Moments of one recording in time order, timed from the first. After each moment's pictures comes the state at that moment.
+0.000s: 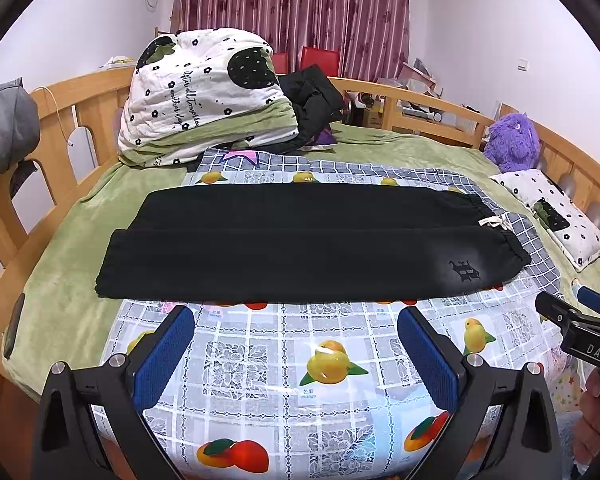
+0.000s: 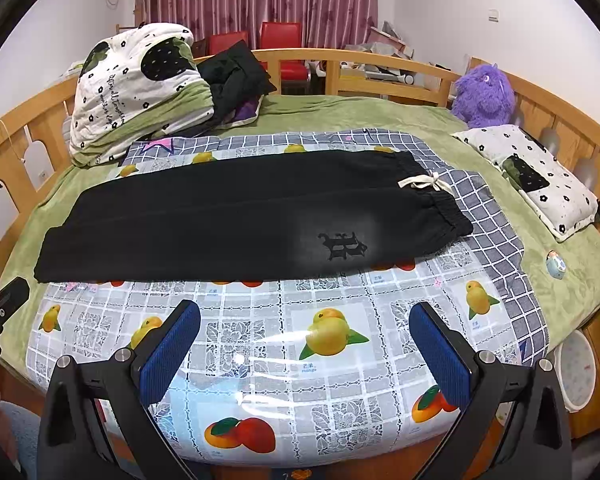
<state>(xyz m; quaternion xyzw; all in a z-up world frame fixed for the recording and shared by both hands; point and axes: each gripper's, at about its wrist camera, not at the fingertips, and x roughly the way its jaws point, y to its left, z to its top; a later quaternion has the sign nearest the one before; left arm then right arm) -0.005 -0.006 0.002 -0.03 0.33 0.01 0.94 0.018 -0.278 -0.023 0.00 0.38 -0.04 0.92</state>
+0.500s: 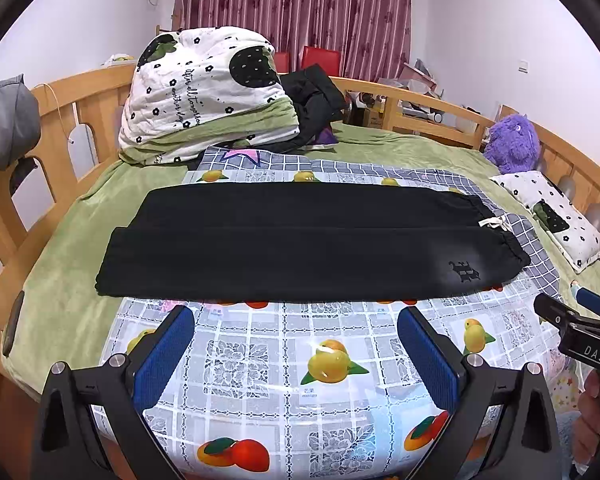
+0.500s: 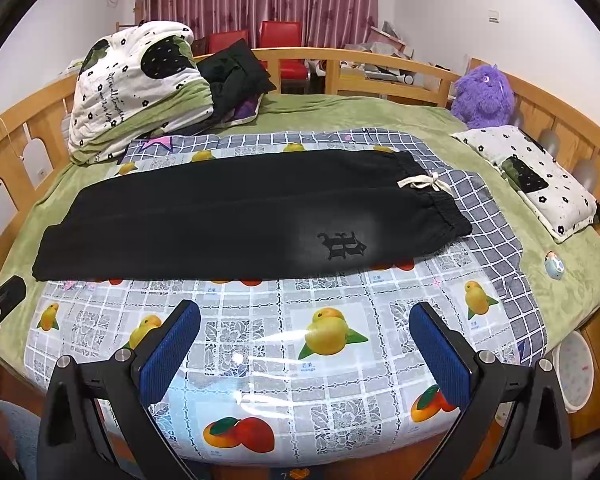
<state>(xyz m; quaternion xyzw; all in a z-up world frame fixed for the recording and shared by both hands) -0.005 -0.007 0.001 -0.03 0.34 0.01 0.94 0.019 -0.274 -0.023 0.00 0.38 -0.04 0.92</state>
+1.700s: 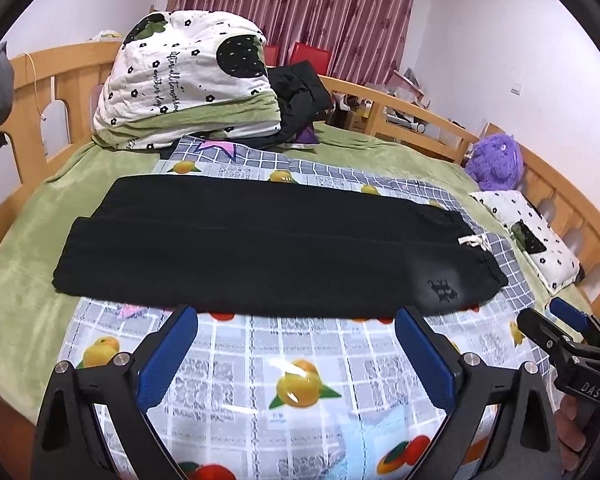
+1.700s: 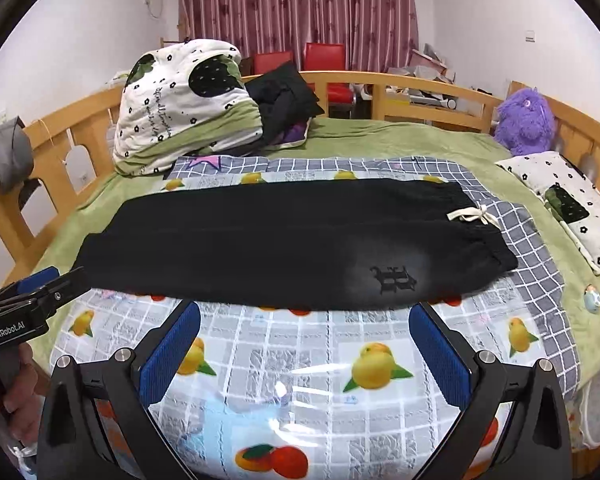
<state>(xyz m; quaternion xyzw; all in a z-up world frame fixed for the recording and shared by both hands) 0.033 0.002 -0.010 -0.09 0.35 -0.04 0.93 0.034 -0.256 -0.016 0.00 0.34 0.05 0.94</state>
